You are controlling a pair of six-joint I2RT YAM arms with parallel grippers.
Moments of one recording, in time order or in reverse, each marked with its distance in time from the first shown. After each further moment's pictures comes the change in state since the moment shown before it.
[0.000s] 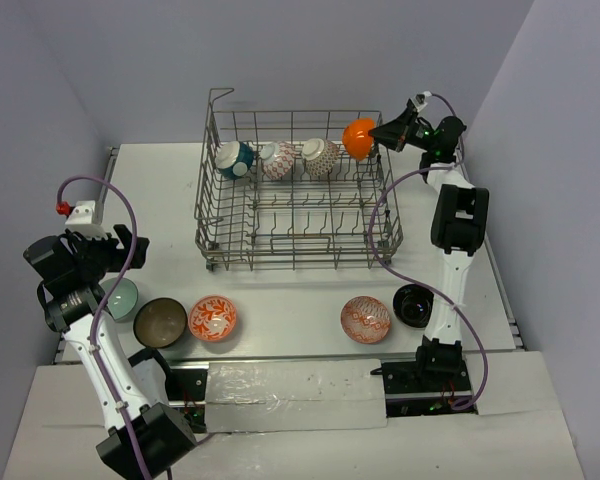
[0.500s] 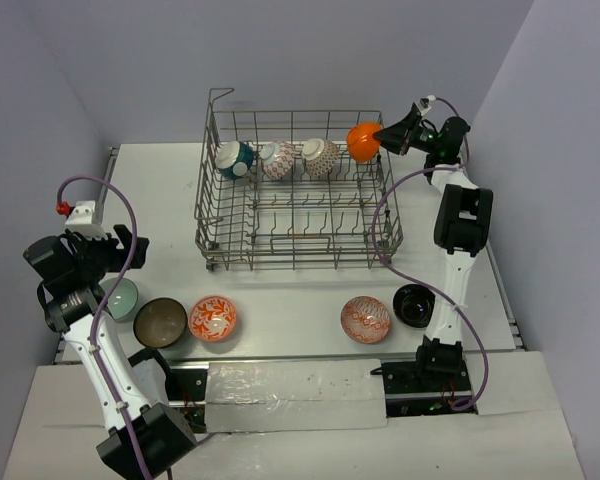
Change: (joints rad) left arm 0.000 -0.002 0.000 -0.001 0.000 0.001; right arm -0.020 -0.006 -0.030 -0.098 -0.015 -0.107
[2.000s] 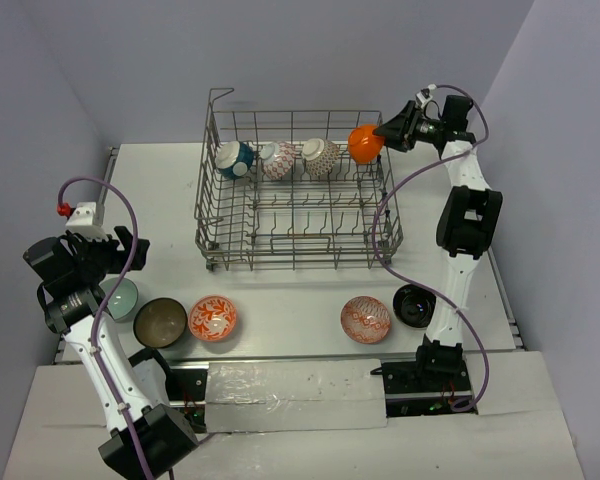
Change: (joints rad) left arm 0.006 -0.009 0.000 -0.019 0.010 0.014; right arm -0.001 -0.094 0.224 -1.044 0.127 -0.800
